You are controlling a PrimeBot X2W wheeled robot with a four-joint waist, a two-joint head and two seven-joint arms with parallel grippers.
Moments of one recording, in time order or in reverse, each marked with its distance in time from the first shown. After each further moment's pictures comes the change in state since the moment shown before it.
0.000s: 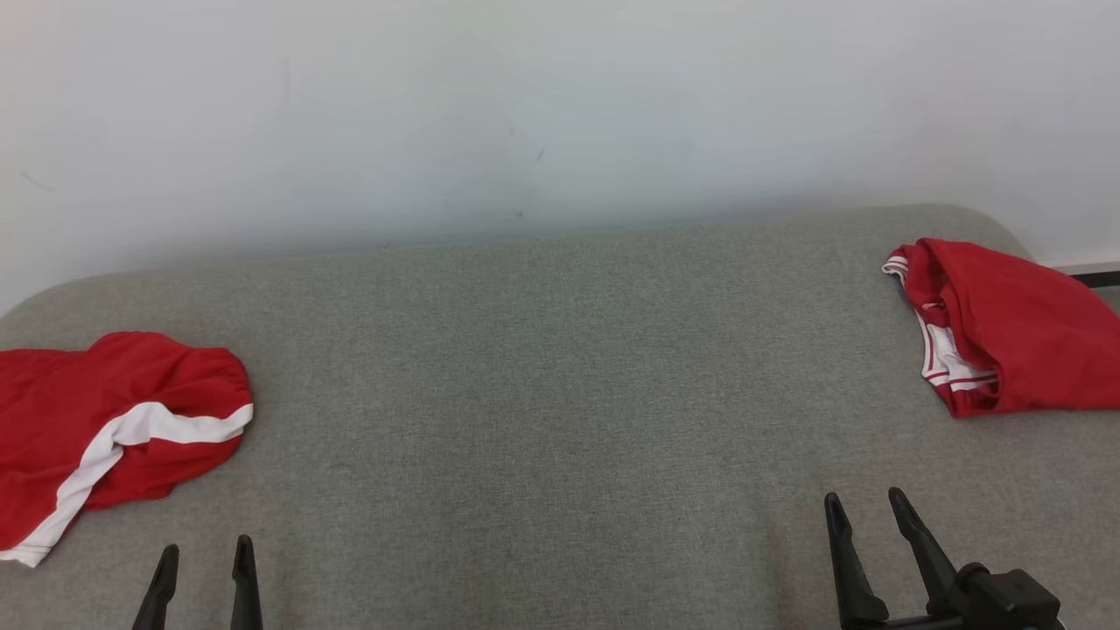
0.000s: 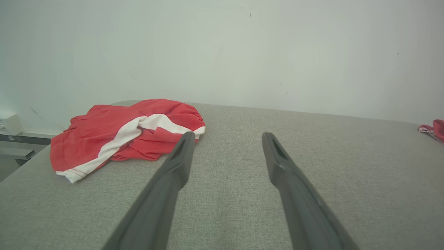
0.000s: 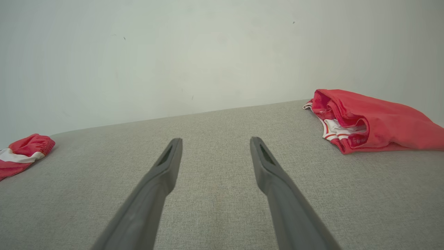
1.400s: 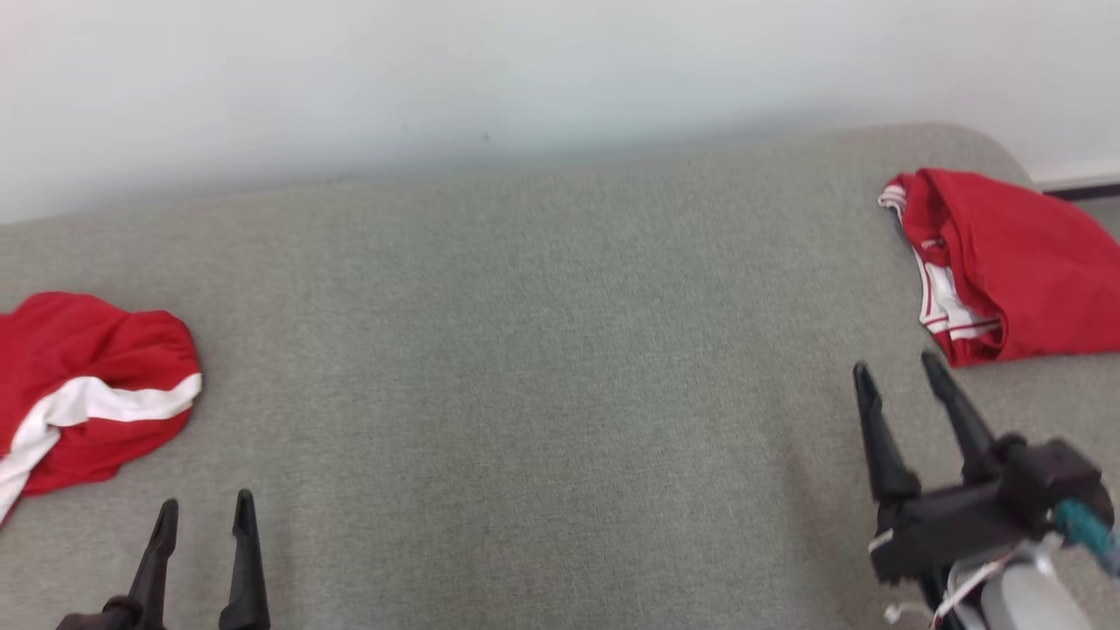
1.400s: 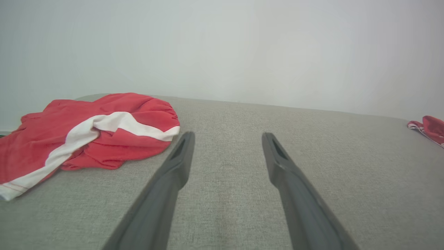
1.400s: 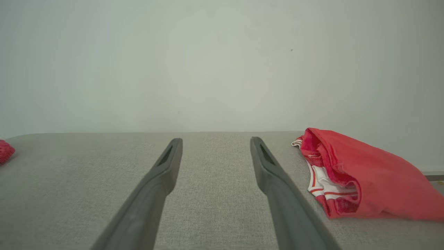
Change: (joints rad) left arm -0.055 0.002 -0.027 -0.045 -0.029 0.012 0.000; right arm -0.268 -0.155 0.059 0.078 0.055 0.000 -0.014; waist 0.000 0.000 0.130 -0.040
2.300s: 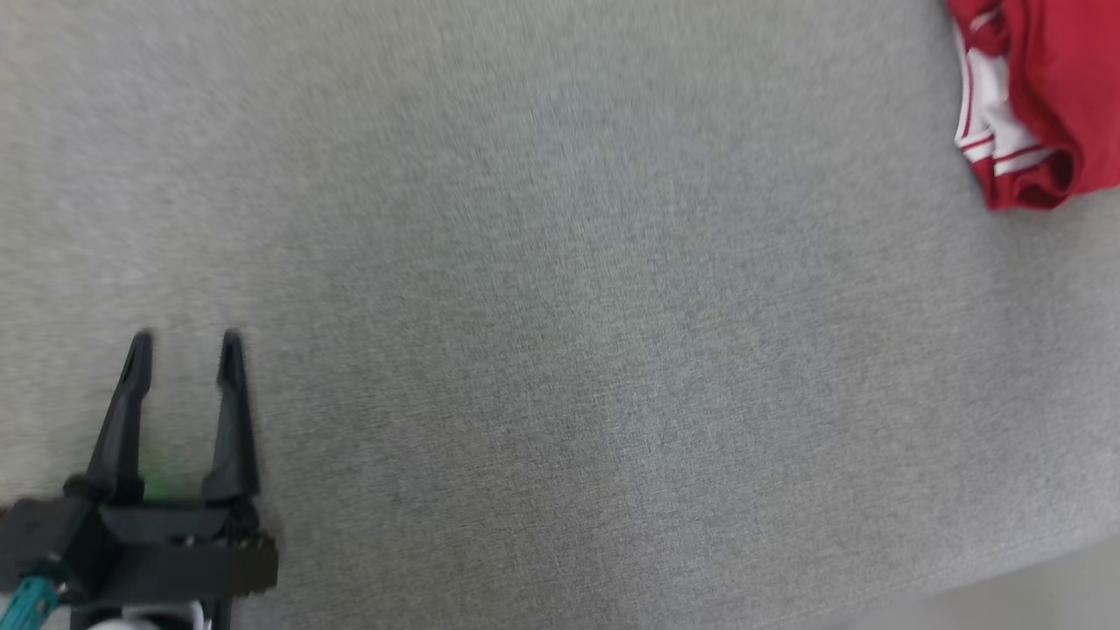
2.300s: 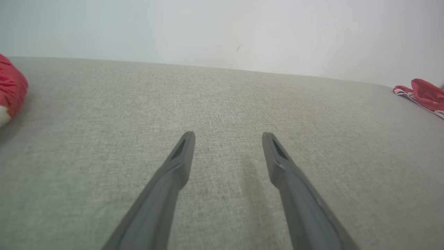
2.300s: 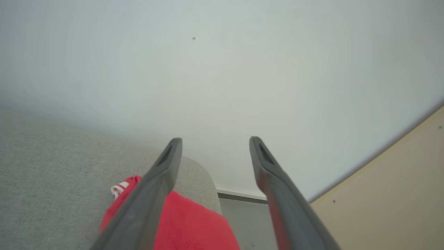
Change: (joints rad) left arm -0.191 0.065 -0.065 -0.140 -0.006 0.014 0.000; right arm -0.984 -0.405 0.283 0.614 0.044 0.000 0.007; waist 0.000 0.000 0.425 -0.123
